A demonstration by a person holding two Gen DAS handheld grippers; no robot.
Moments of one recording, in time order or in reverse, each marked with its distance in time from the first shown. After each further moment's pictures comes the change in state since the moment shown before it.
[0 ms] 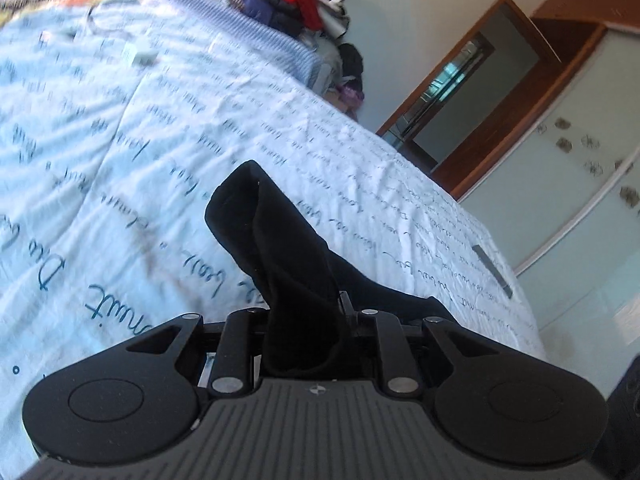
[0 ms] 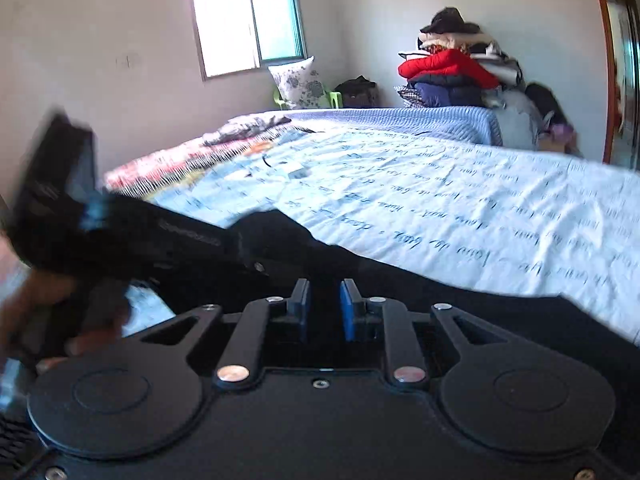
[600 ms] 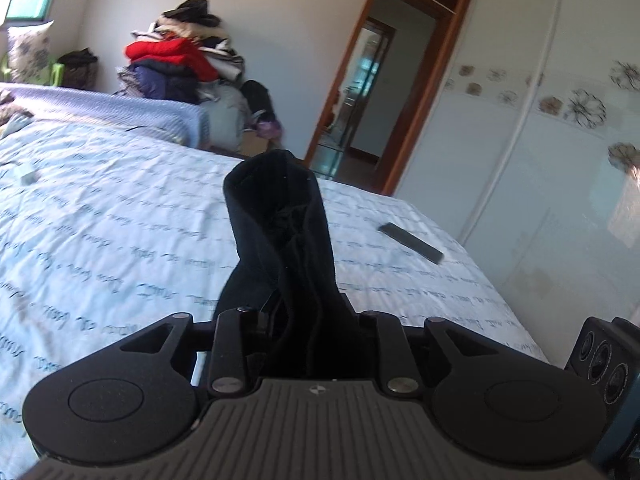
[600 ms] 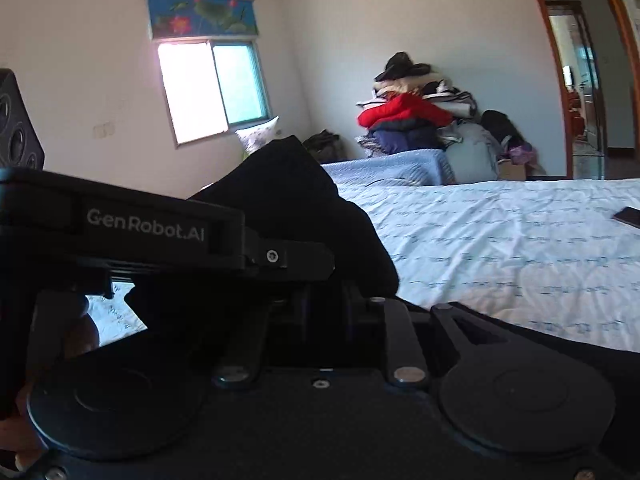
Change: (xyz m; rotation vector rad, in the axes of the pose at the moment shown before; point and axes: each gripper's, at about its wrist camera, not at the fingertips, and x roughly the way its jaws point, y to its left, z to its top) left arm -0.028 -0.190 -0.059 0.334 -0.098 -0.078; right arm -0.111 -0.087 -0.015 0.214 -0.199 -0.033
